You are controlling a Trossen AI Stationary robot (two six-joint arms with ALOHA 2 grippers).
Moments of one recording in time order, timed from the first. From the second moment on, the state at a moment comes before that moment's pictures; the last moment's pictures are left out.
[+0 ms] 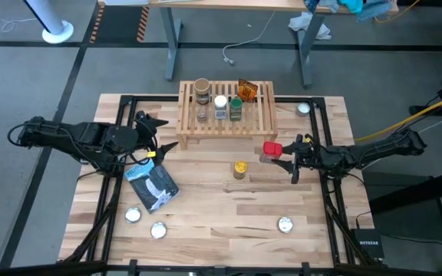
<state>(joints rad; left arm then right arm) -0.18 0.86 0.96 -0.59 -0.67 -0.25 0.24 0.43 0.17 0.08 0.41 0.21</state>
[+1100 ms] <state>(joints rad) -0.18 0.86 0.96 -0.60 -0.67 -0.25 0.24 0.44 0.01 0.30 0.27 0.34</state>
